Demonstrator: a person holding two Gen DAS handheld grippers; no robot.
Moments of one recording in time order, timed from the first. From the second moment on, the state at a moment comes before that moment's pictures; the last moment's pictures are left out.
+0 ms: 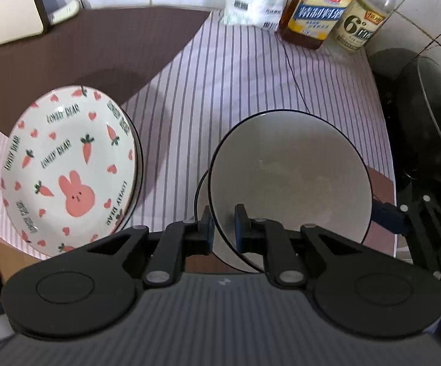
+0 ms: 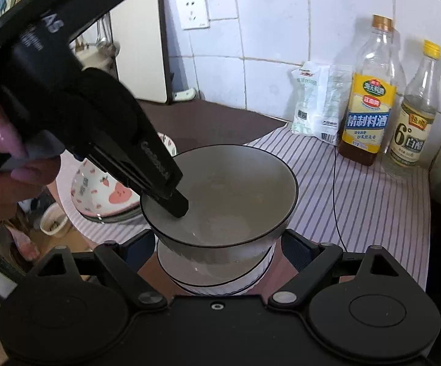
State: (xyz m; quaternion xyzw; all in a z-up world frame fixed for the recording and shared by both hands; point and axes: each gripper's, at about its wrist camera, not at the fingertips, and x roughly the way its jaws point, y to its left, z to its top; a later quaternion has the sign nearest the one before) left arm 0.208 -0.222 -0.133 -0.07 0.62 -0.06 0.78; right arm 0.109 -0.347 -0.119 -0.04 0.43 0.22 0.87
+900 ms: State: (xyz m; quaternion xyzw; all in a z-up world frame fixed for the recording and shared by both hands) left arm 0.184 -0.196 -0.119 -0.14 0.59 -0.06 0.80; right arm 0.063 -0.331 -0.125 -0.09 0.40 0.19 0.89
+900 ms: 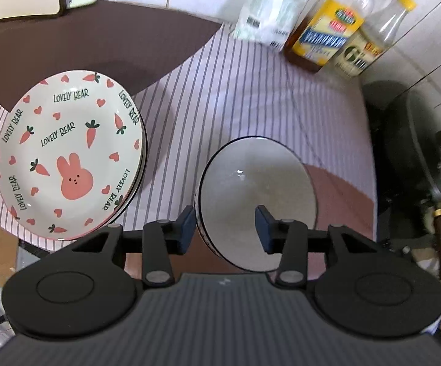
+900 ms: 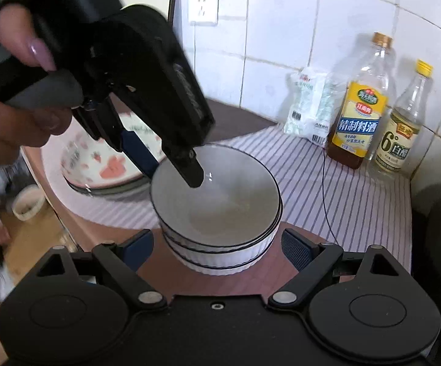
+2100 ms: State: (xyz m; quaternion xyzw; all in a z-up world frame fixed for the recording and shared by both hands) left arm 0.172 -0.164 -0.212 -0.30 0.54 -0.10 0.78; right arm 0.091 -0.333 -0.239 -0.03 0.34 0.23 0.91
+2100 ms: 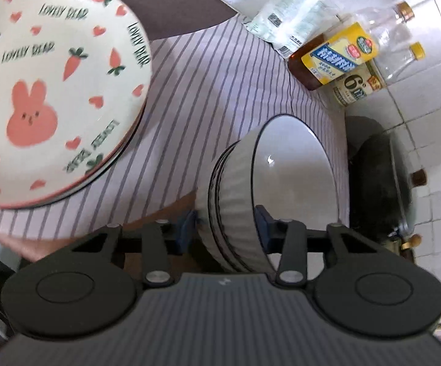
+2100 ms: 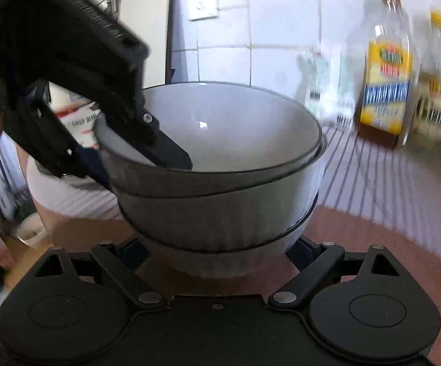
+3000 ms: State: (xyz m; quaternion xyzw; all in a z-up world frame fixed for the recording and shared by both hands) left arm 0.156 -0.172 -0.166 -0.22 0.54 -0.14 0.80; right arm 0.076 -0.330 -0.208 -0.05 0.31 0.22 0.92
